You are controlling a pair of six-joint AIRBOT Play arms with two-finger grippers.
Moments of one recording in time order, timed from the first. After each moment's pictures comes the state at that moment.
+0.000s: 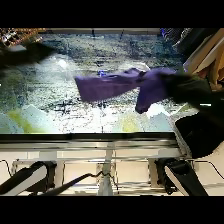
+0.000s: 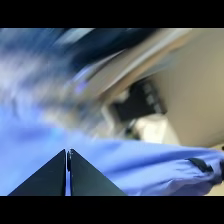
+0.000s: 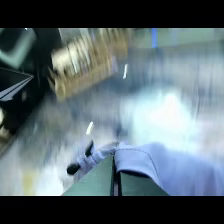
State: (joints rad) left arm 0.17 -1.10 1.43 0.28 -1.20 -1.10; right arm 0.20 -0.52 1.16 -0.98 0.91 1.51
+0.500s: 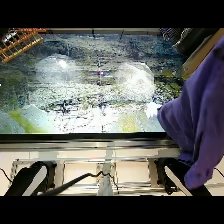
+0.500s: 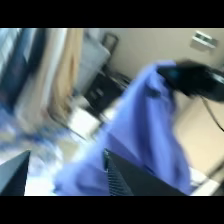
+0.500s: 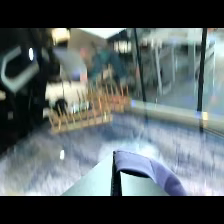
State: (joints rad) left arm 0.09 -0.86 1.56 0.26 -1.34 -1.12; right arm 0.18 -0.73 1.70 -1.07 1.14 1.49
